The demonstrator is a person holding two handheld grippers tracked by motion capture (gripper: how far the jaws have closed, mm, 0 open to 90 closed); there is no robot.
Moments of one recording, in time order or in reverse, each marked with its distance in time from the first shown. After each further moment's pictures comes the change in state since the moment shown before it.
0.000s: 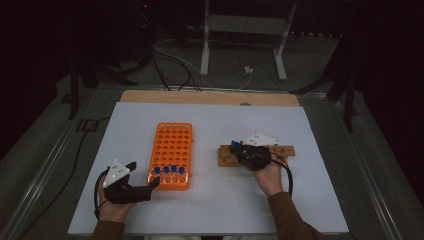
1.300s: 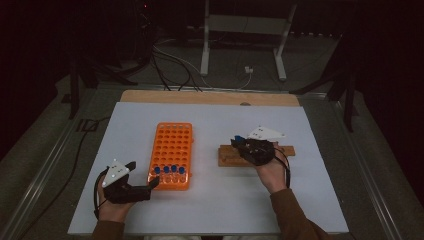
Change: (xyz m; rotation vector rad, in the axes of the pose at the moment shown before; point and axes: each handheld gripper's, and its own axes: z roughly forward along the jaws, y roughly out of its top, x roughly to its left) left arm 0.001 0.001 0.000 -0.005 0.003 -0.004; right arm 0.000 0.026 -0.019 -0.029 -0.009 0.013
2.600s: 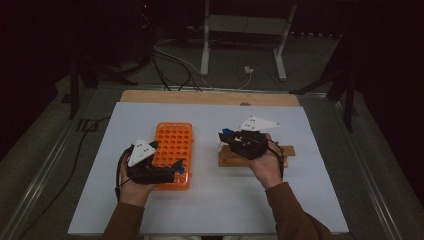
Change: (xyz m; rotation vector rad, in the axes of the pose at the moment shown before) left arm -0.048 0.073 0.031 -0.032 -0.052 0.118; right arm 0.027 0.046 -0.007 -0.036 0.120 -0.028
